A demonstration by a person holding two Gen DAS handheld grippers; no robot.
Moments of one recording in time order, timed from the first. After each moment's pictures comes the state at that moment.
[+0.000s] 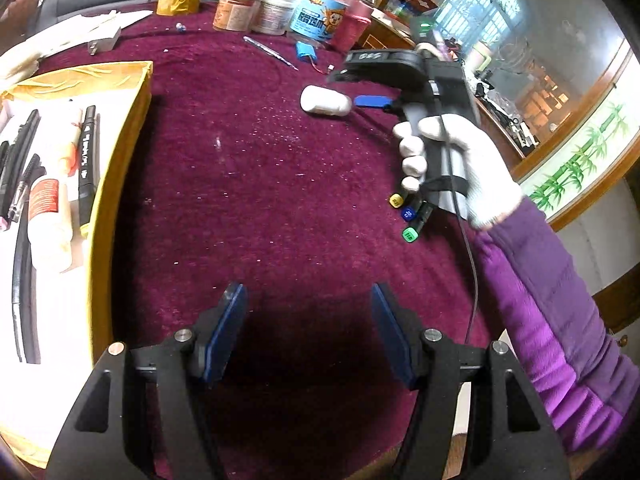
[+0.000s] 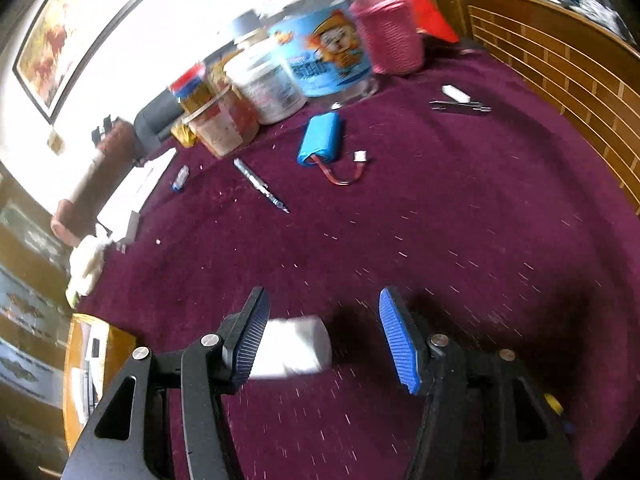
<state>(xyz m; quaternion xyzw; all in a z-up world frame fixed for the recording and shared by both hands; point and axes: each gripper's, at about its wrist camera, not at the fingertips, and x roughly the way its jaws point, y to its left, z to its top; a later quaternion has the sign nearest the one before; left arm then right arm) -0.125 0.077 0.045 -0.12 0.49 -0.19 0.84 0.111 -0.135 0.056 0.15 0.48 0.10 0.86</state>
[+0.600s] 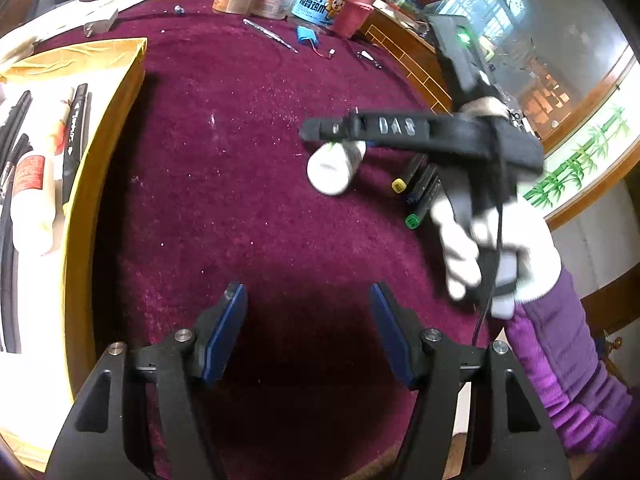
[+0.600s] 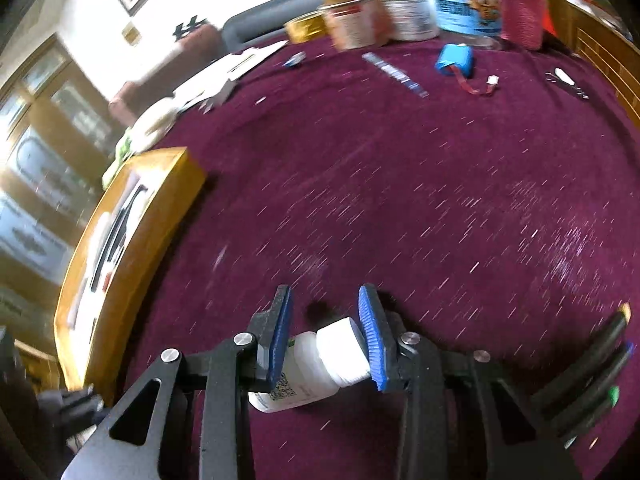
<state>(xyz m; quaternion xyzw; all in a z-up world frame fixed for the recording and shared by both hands) -0.119 0.072 0.031 -0.13 0.50 -0.19 0.83 0.012 -0.076 0.043 0.03 0.52 0.26 0.81</state>
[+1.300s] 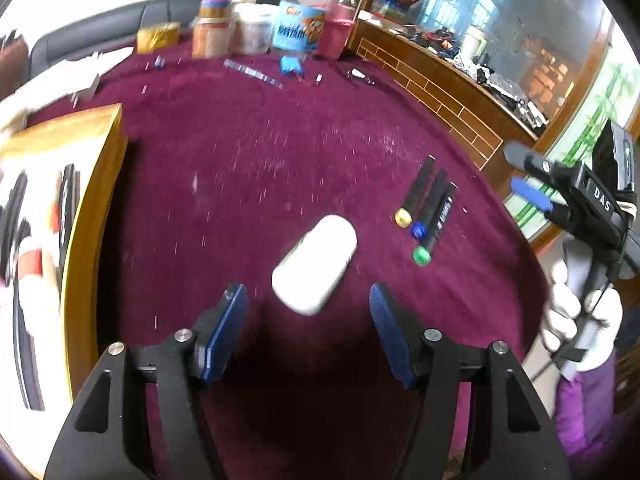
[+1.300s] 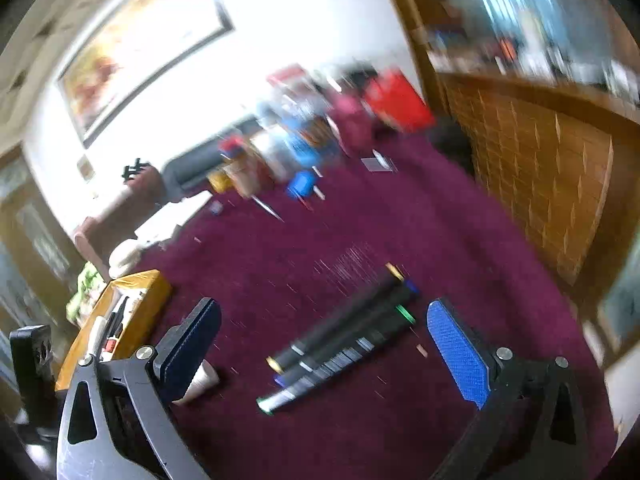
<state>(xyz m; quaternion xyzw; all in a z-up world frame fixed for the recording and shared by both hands) -0.106 0.045 0.042 -0.06 0.46 -0.17 0.87 -0.081 -0.239 0.106 0.16 0.35 0.12 0.92</state>
